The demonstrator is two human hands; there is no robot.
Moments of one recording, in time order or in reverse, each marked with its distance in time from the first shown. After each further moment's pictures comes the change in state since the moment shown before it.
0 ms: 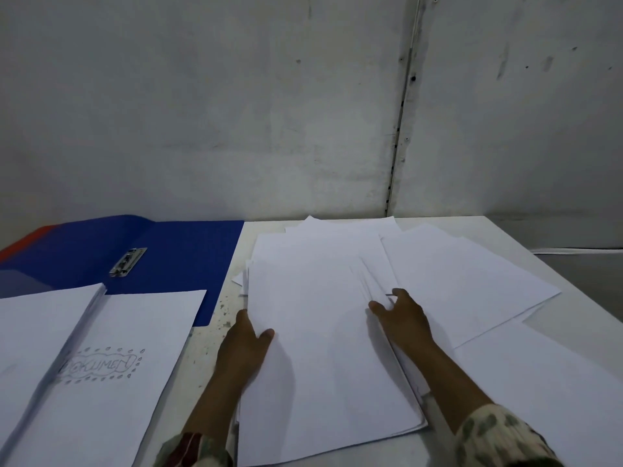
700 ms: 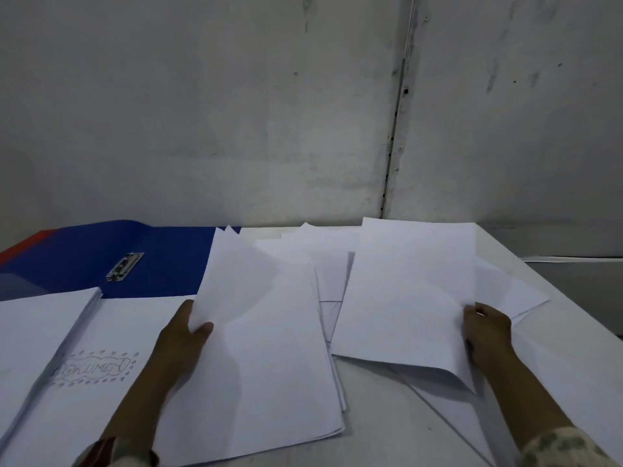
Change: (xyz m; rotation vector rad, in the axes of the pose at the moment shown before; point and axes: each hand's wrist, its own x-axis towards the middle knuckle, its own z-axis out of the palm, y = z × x) left_hand 0.011 -0.026 -0.063 -0.030 0.134 0.001; right_hand 0.019 0.066 -0.076 0.636 0.401 0.251
